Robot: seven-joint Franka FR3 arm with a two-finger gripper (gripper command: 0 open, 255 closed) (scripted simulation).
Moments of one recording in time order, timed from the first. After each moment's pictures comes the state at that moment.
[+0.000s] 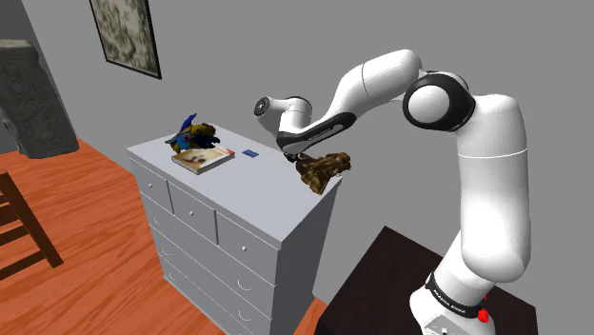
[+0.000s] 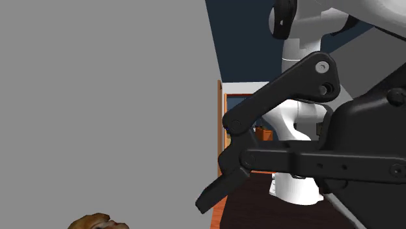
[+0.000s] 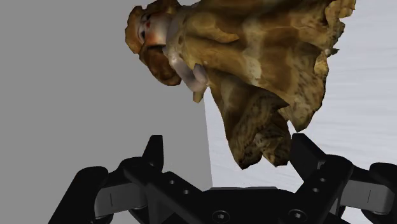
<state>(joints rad) -0.05 0.48 0.09 -1.67 -0.91 1.87 0.48</state>
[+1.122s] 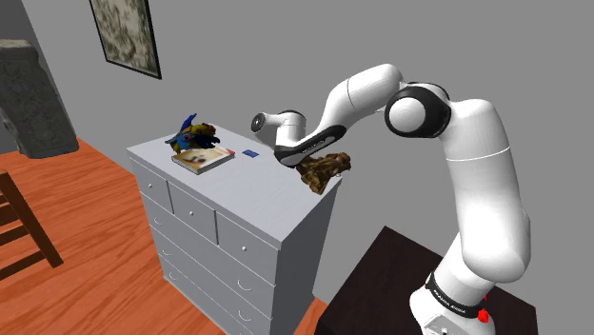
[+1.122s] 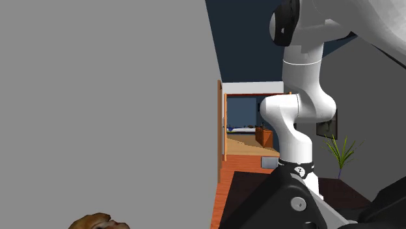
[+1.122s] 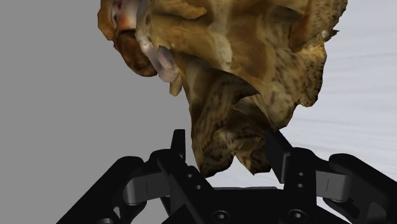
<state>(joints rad) -0.04 0.60 0.06 -1.61 -0.97 1.89 0.53</state>
